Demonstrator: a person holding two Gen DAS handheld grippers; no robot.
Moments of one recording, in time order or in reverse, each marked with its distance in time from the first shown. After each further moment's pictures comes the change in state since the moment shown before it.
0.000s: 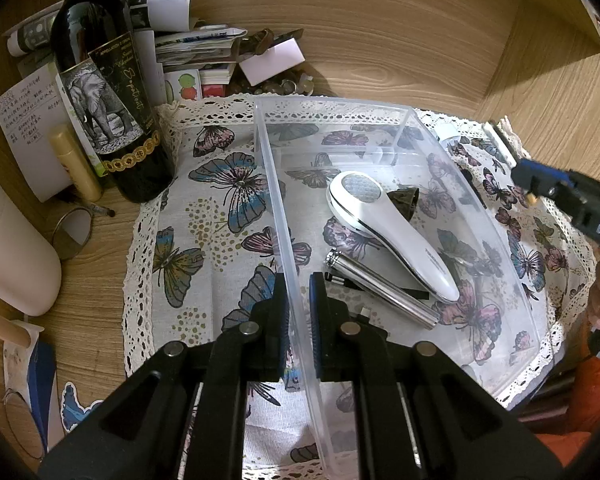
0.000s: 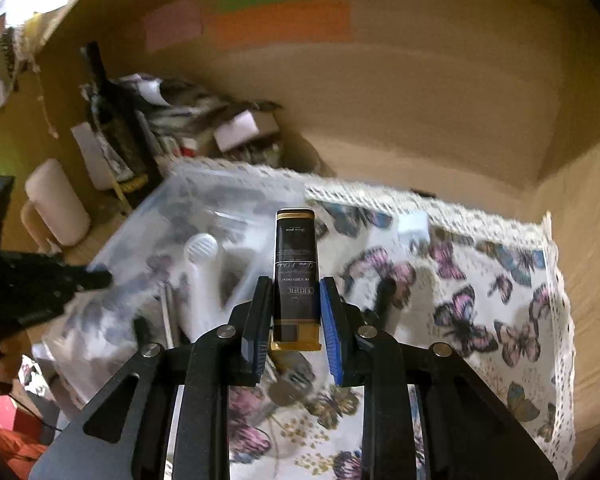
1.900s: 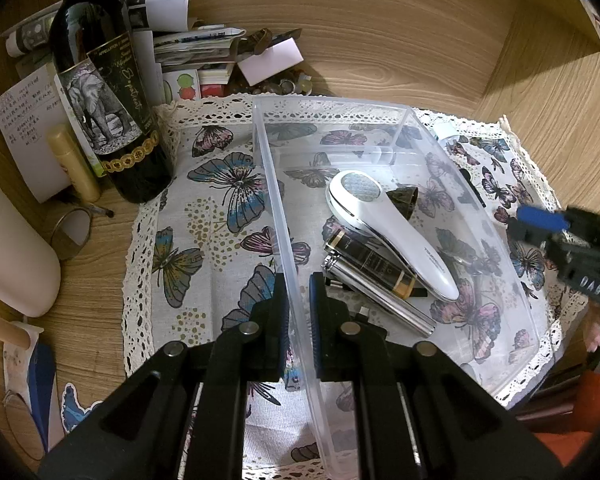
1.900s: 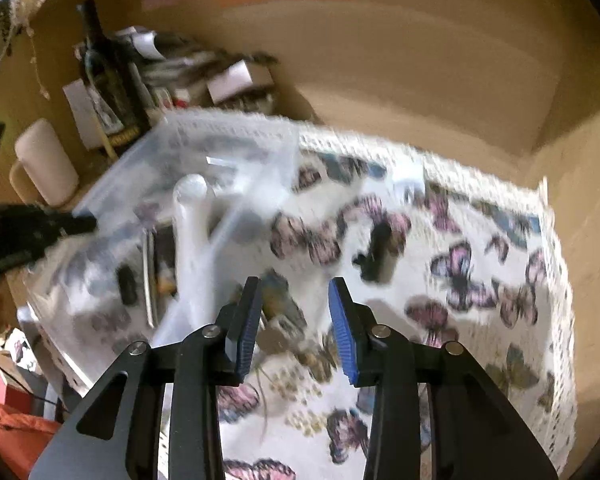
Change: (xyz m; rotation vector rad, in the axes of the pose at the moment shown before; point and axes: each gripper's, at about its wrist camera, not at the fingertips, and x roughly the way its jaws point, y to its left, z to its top) left arm 0.003 0.001 0.001 -0.003 0.002 -0.001; right arm 0.011 -0.005 -0.034 -0.009 0.148 -0.045
